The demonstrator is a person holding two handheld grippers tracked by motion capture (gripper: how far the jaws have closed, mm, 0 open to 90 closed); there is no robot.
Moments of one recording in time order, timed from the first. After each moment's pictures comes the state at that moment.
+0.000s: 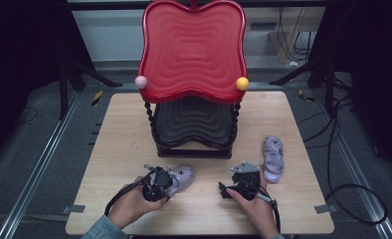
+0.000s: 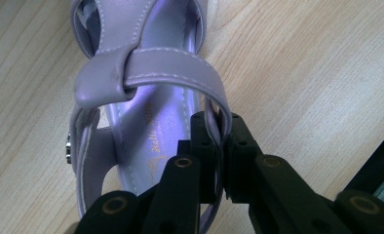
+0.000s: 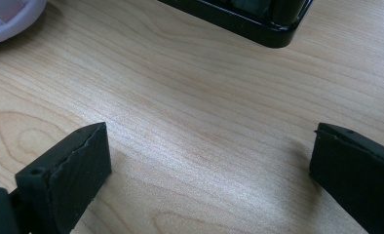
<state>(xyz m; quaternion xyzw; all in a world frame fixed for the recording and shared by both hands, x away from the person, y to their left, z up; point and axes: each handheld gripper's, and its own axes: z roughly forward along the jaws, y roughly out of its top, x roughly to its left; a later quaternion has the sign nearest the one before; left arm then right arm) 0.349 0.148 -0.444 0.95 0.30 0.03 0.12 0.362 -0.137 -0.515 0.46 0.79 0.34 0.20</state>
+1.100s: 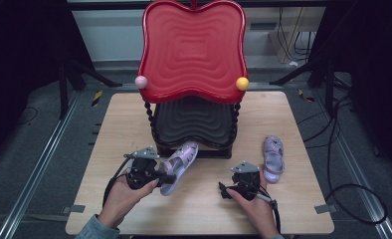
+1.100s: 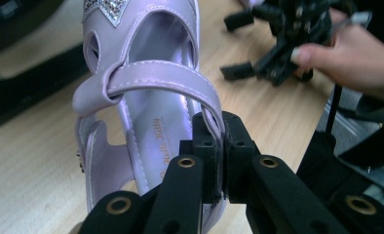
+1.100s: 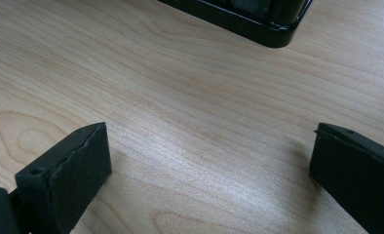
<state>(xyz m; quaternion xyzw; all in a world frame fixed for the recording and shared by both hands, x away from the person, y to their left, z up) 0.353 0.181 -0.389 0.85 0.34 -0.01 0.40 0.362 -0.137 -0.515 0.46 0.79 0.34 0.20</state>
